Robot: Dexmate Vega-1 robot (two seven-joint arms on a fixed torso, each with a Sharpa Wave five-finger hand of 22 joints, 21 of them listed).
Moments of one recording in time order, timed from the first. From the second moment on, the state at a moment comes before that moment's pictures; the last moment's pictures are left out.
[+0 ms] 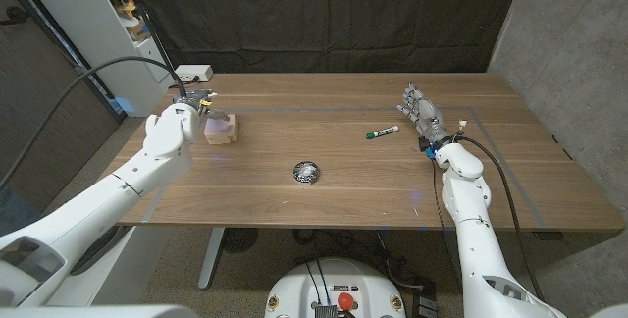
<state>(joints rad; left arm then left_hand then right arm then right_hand) 0.79 0.85 0.46 -1.80 0.85 0.70 -0.36 0.64 -0.12 0.39 -0.14 0.24 0.02 -0.01 0.18 0.18 0.00 0.06 0.22 0.22 -0.01 0.11 0.19 0.19 0.06 0.21 0.22 0.18 -0.91 0.07 0.25 -1.40 -0.01 0.13 0.40 0.31 0.06 0.26 -0.06 0.22 0.14 0.07 0.19 0.18 0.13 0.10 0.20 0.19 0.06 0.04 0.20 0.21 0.28 0.01 0.19 0.17</state>
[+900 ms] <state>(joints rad) 0.73 0.81 0.52 -1.74 0.88 0.73 -0.43 0.63 -0.12 0.38 -0.14 0.24 -0.01 0.00 0.18 0.18 -0.04 0.07 0.21 0.22 -0.04 0.12 0.19 0.19 0.06 0.21 0.21 0.18 -0.90 0.06 0.26 -1.37 0.00 0.13 0.41 0.31 0.06 0.26 -0.06 0.22 0.14 0.07 0.19 0.18 0.13 0.10 0.20 0.19 0.06 0.04 0.20 0.21 0.29 0.01 0.19 0.17</state>
